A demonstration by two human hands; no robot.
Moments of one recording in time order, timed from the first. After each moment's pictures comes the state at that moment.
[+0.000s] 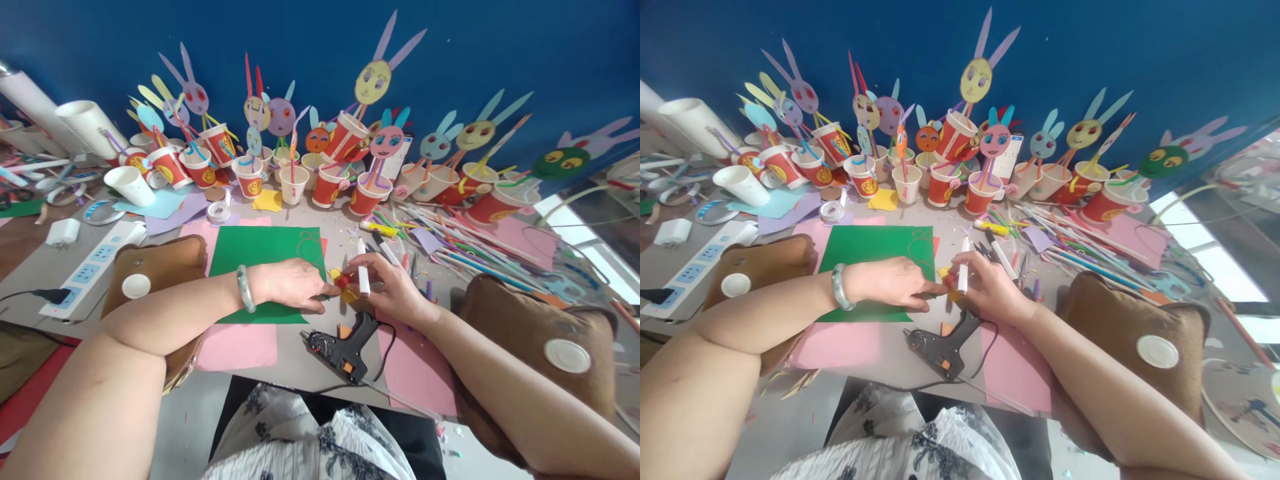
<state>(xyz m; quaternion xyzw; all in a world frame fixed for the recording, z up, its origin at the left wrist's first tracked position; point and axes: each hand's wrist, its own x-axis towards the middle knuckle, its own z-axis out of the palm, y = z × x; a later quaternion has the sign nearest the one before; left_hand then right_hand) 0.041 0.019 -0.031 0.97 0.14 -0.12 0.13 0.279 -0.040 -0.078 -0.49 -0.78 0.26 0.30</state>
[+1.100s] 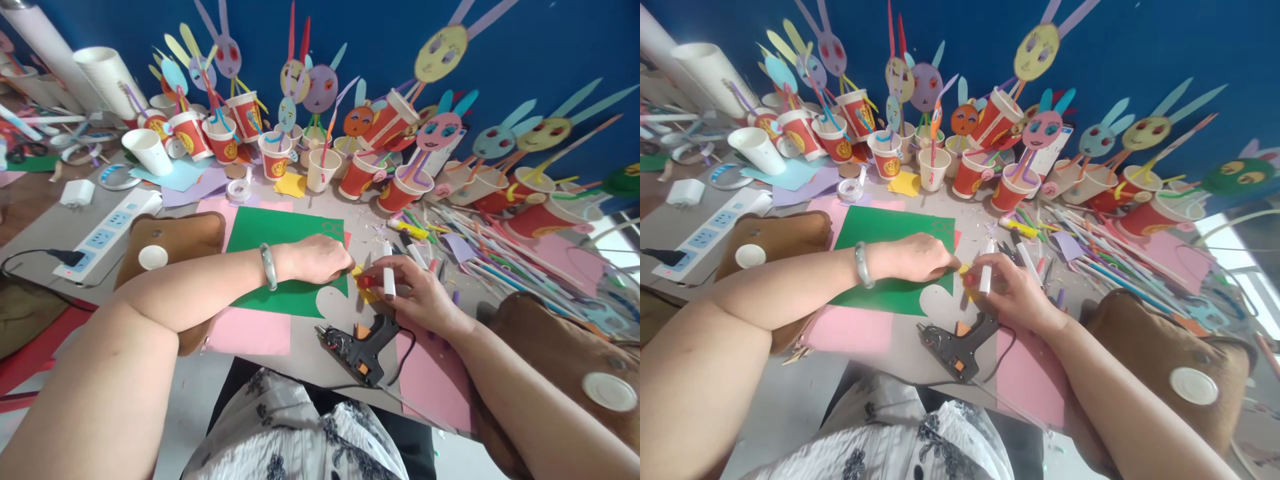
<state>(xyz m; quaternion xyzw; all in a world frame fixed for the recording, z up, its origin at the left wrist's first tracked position) 0.042 0.040 -0.051 0.97 0.21 -0.02 0.12 0.287 -0.036 -0.081 -0.51 -0.76 0.32 0.24</state>
